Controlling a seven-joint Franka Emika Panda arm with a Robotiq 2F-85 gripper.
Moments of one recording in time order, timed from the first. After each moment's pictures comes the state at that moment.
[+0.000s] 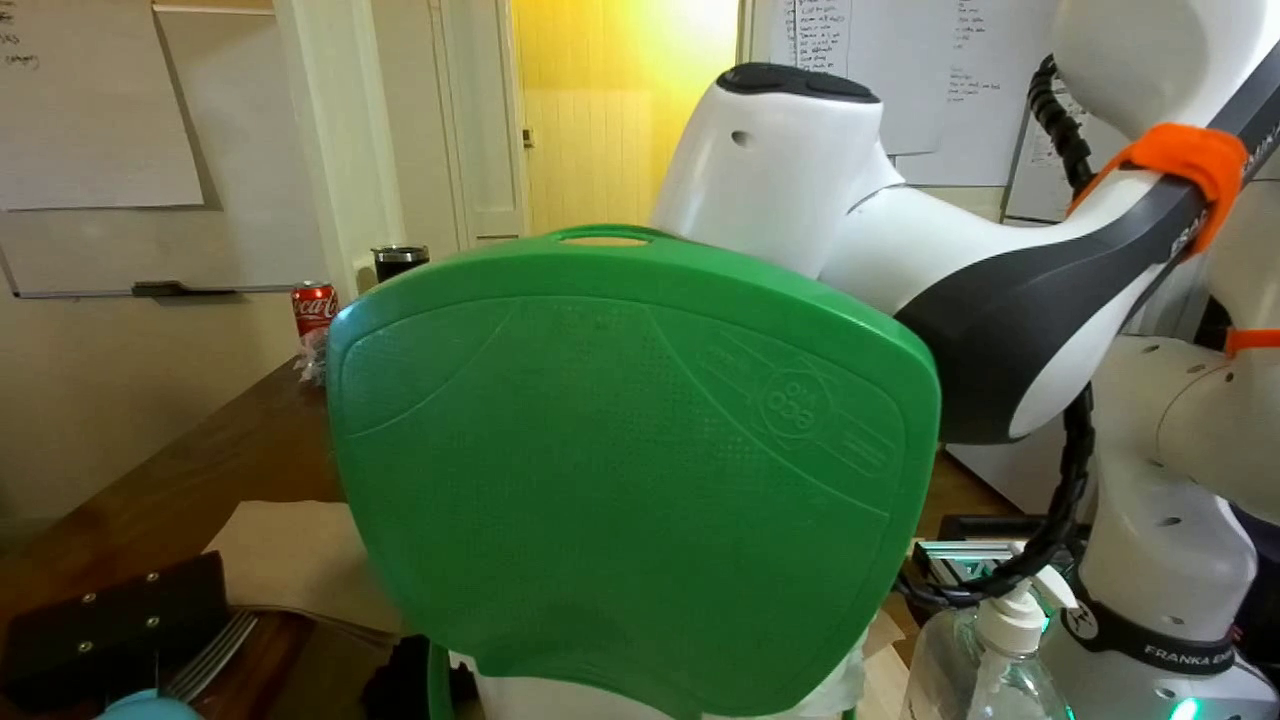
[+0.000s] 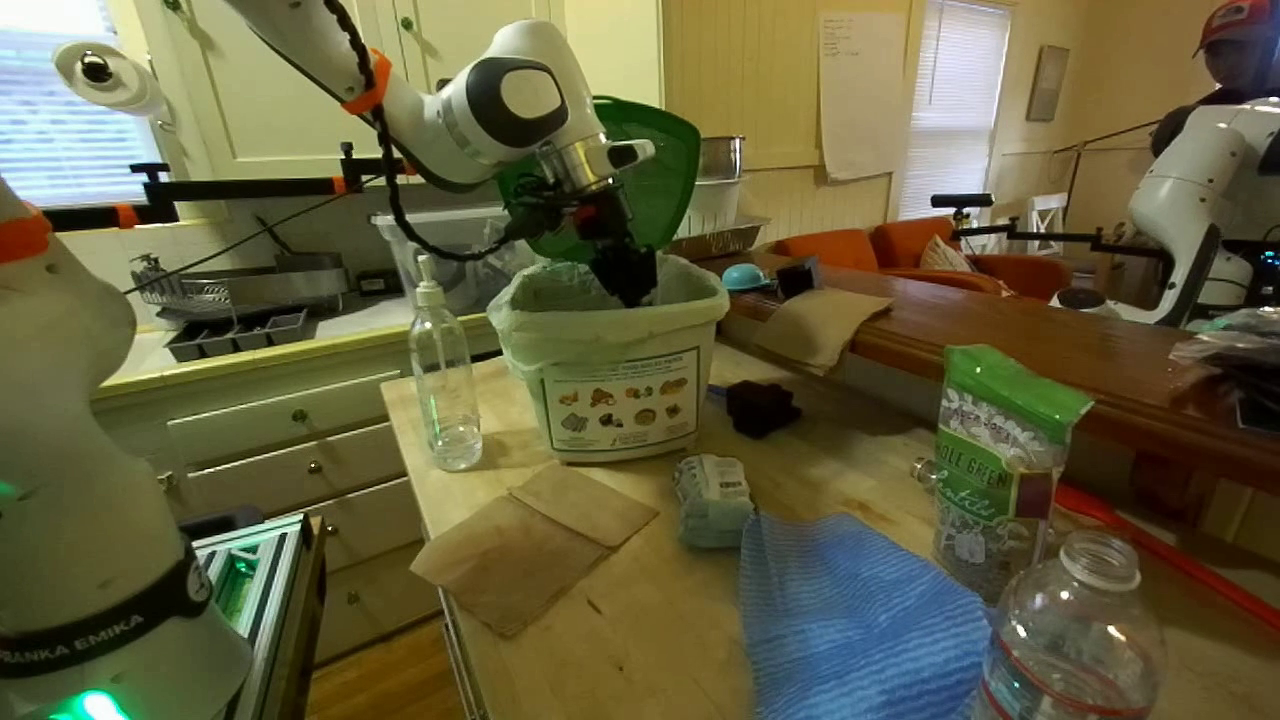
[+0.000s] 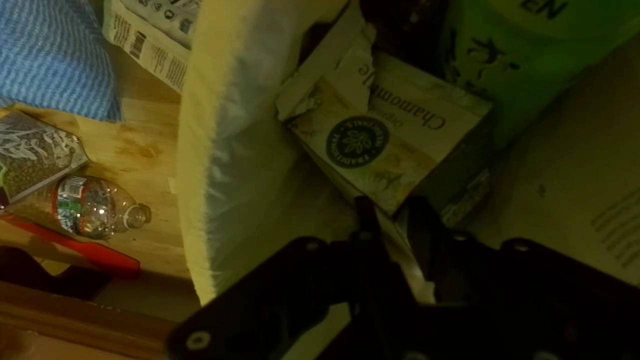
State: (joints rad) arm 0.04 -0.16 0.21 -2.35 -0.35 2.45 0.29
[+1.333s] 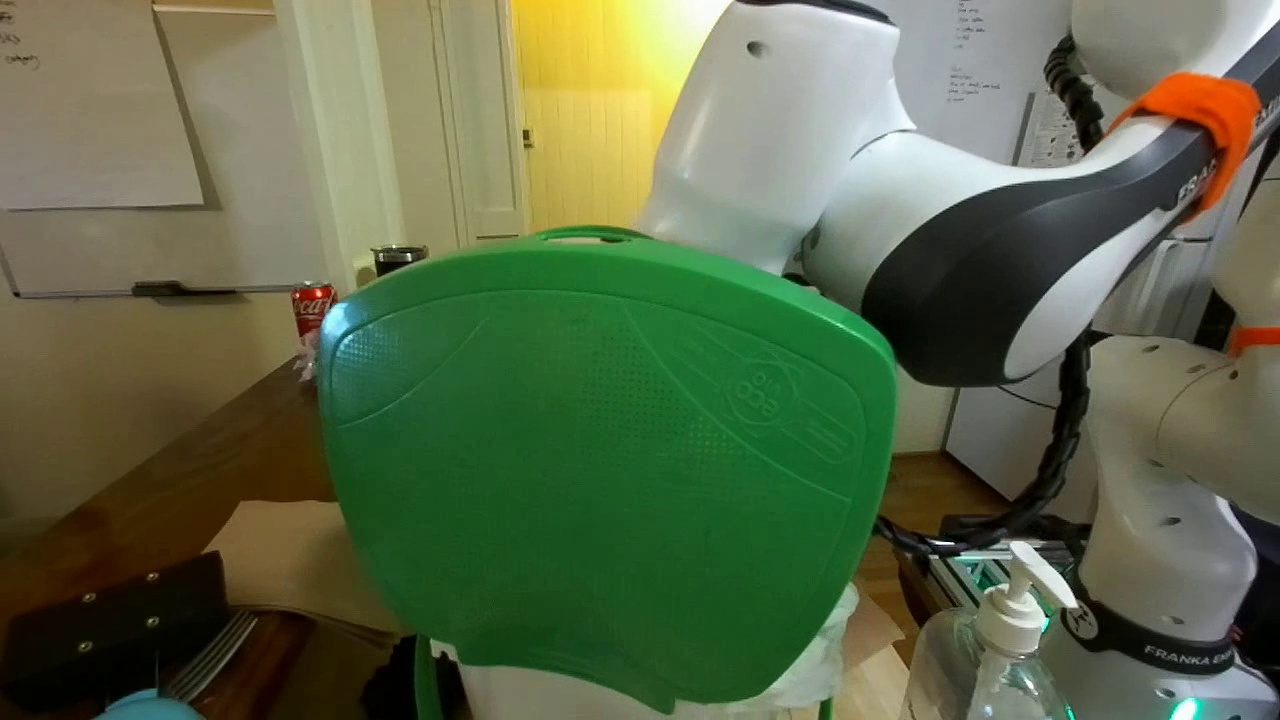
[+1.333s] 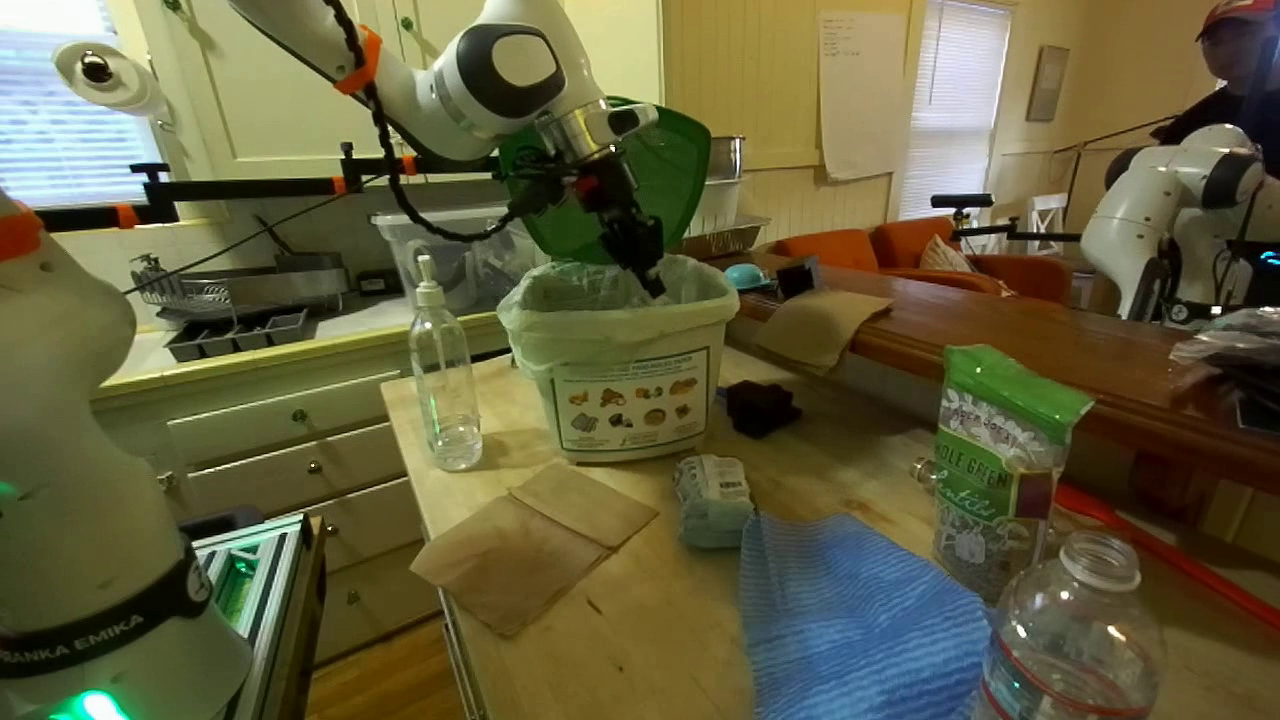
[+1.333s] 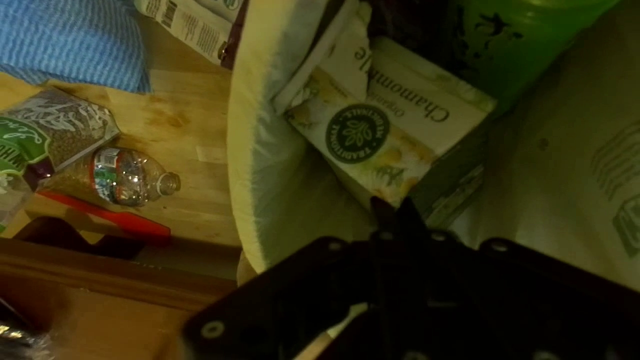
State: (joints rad) arm 0.04 -0.21 0.18 -2.33 -0.35 2.45 0.30
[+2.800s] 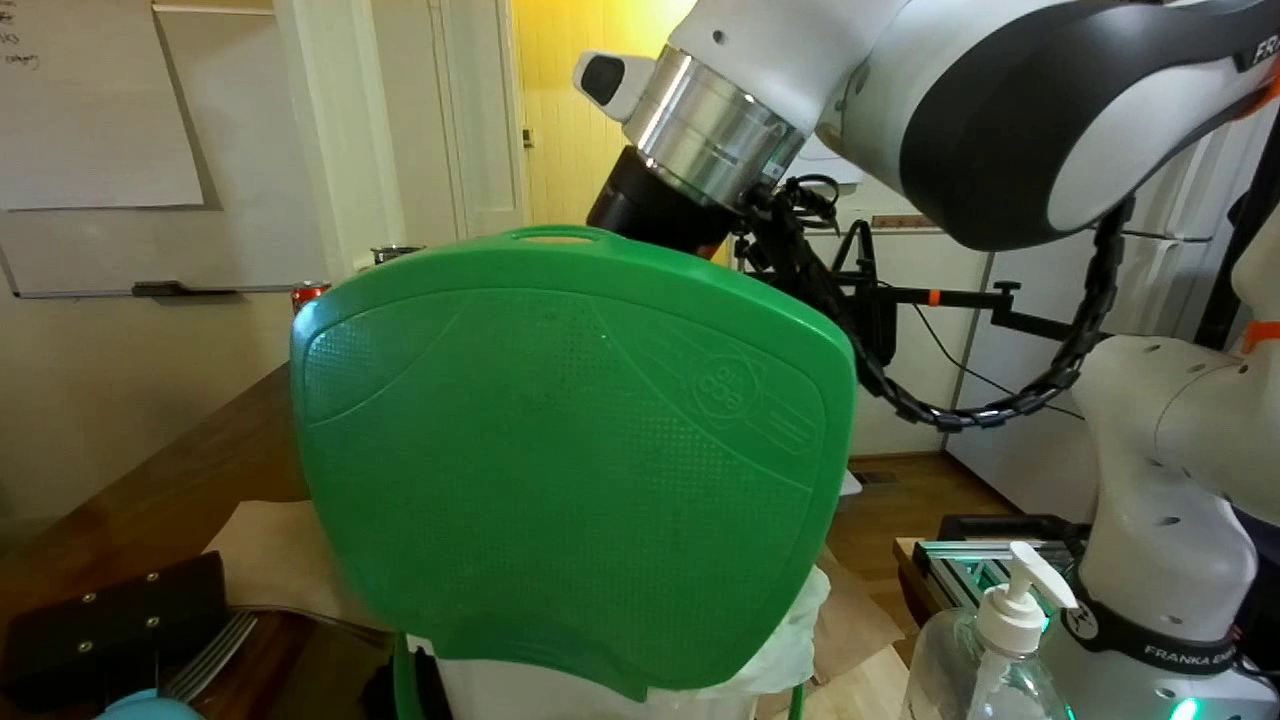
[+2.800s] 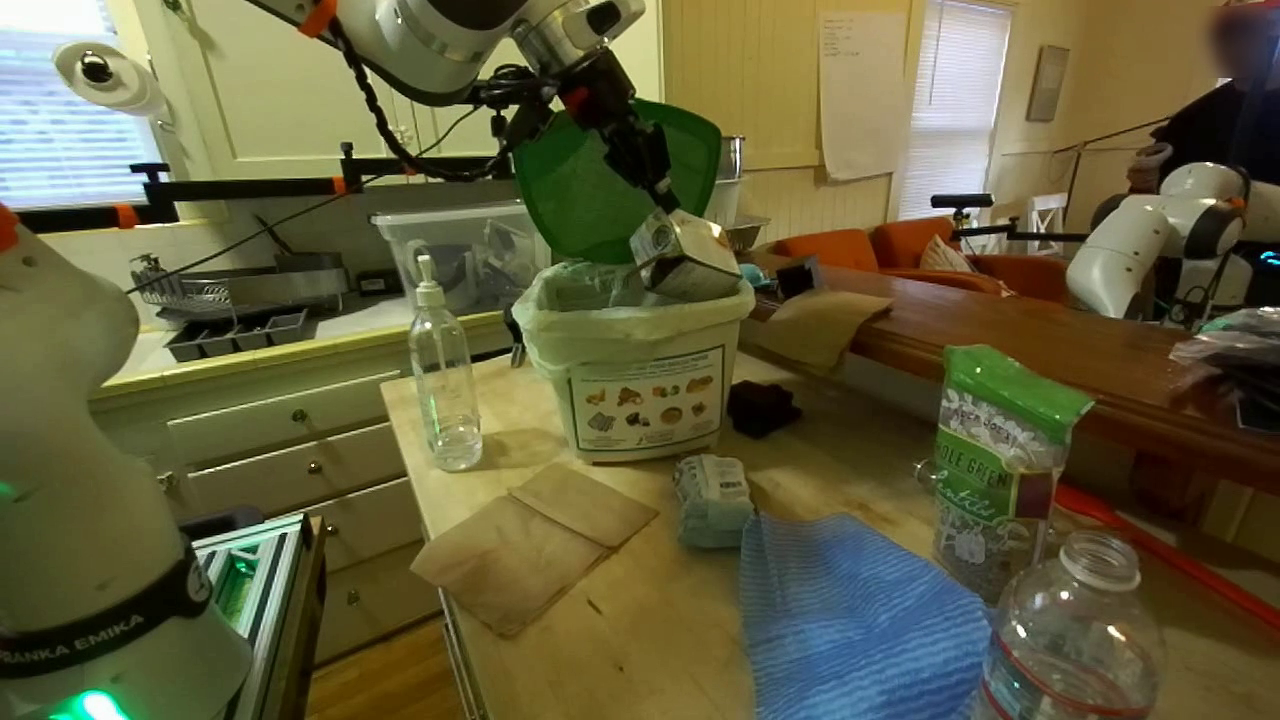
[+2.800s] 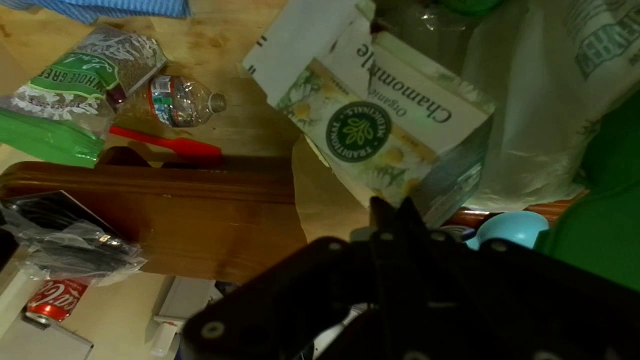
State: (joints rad) arm 0.01 -0.34 0.18 -2.28 -0.33 2.45 0.35
